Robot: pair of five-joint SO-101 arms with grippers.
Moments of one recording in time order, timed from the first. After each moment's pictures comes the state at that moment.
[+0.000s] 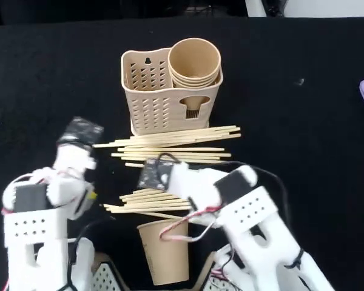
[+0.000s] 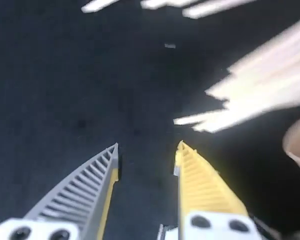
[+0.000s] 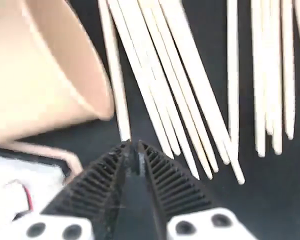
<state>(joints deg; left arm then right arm) -14.9 -63.5 54.5 84.4 -31.2 -31.7 -47.9 54.5 82.6 44.0</state>
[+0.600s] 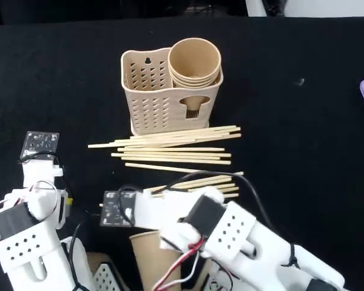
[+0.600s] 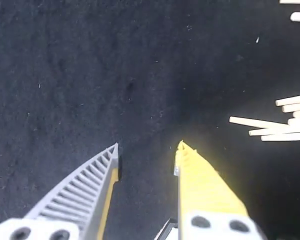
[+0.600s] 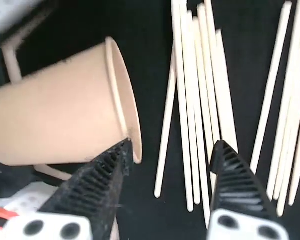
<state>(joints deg) -31.6 -72.0 61.8 83.6 -31.2 -56.2 -47.9 49.9 82.9 28.6</state>
